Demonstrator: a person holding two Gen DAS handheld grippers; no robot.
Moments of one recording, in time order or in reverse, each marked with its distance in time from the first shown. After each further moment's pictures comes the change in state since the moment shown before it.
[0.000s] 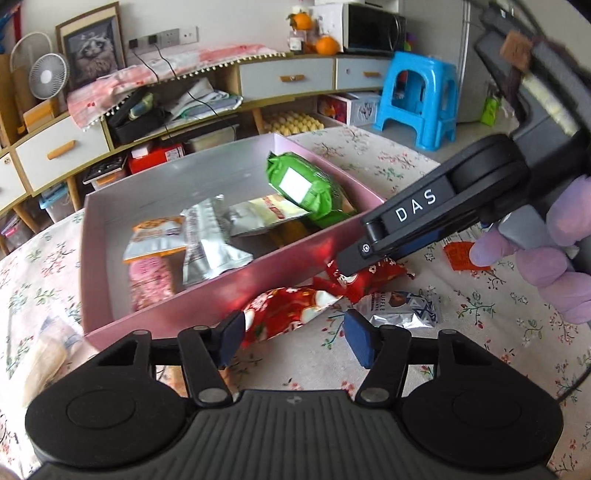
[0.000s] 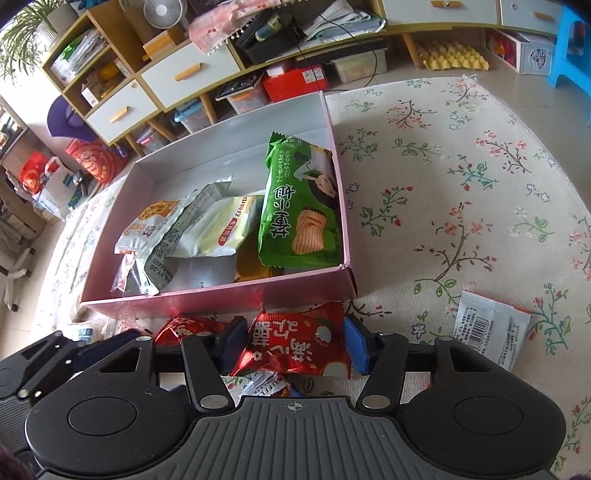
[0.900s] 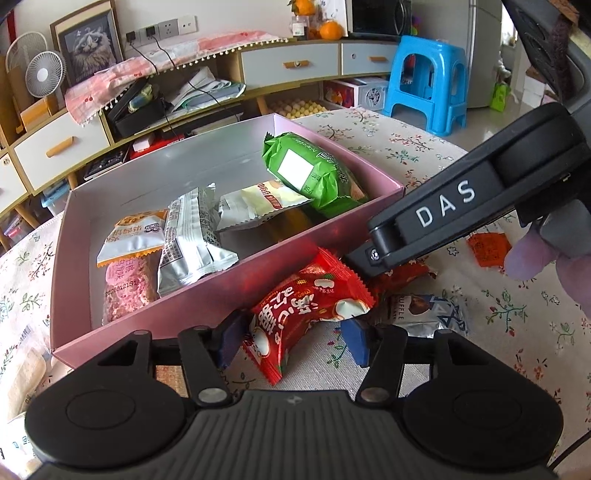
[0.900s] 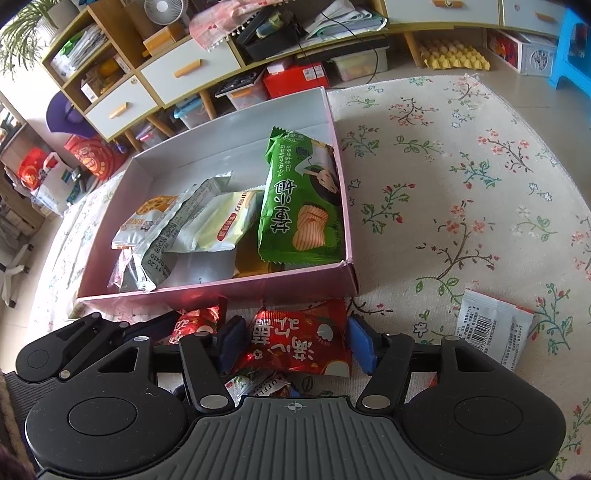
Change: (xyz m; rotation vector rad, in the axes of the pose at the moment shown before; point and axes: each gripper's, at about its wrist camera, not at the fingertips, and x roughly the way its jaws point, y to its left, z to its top) left arm 0.018 -0.005 0.001 0.011 0.031 0.038; right arm 0.003 0.005 -0.003 -0.018 0.001 -0.018
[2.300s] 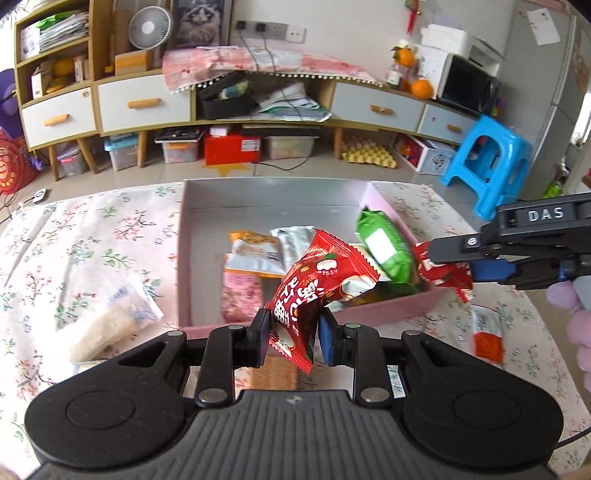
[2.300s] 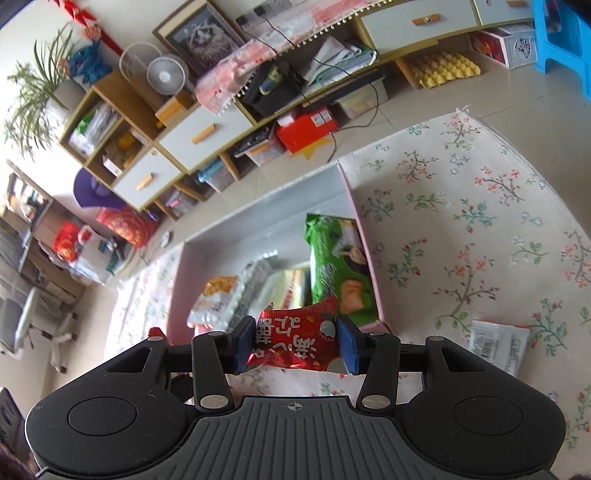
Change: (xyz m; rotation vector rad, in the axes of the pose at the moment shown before) left arm -0.050 0.059 0.017 -0.353 -0.046 0.066; right arm -0.052 -0.005 0.031 0.188 -0.128 0.168
